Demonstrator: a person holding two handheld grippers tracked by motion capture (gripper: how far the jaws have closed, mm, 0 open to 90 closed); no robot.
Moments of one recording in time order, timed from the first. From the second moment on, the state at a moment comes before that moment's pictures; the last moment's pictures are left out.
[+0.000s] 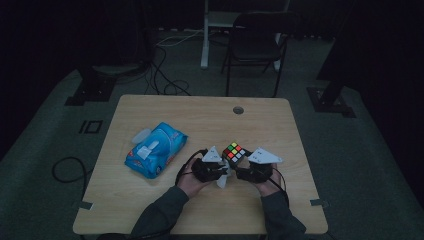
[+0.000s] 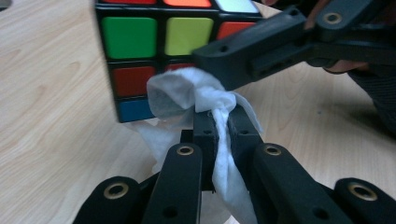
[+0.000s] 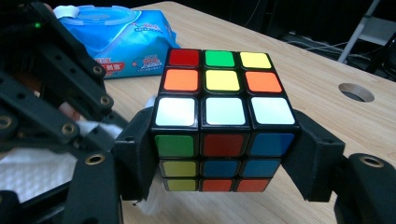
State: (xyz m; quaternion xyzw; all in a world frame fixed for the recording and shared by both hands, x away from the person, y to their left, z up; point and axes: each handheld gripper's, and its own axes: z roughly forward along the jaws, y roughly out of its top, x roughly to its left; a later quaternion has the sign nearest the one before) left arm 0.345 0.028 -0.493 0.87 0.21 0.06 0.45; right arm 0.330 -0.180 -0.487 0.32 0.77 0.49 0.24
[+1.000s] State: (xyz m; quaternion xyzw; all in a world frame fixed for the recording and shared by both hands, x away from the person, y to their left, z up) left arm 0.357 0.058 -0.473 0.84 0.24 0.08 0.47; right arm 0.329 -0.181 -0.487 0.31 0.78 0.49 0.23
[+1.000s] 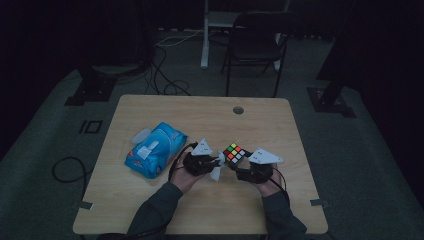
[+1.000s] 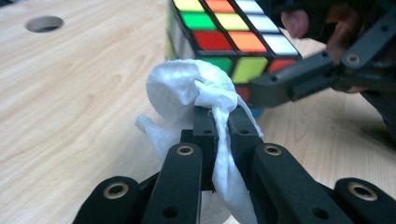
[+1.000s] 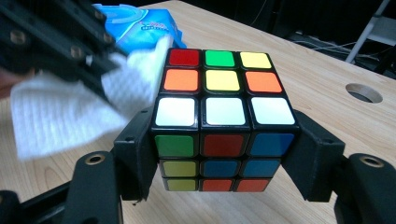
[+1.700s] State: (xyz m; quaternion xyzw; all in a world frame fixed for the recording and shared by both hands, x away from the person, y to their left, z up) left arm 0.371 0.072 -0.442 0.83 0.24 0.10 0.50; right arm 0.324 -0.163 -0.495 0.27 0.80 0.48 0.21
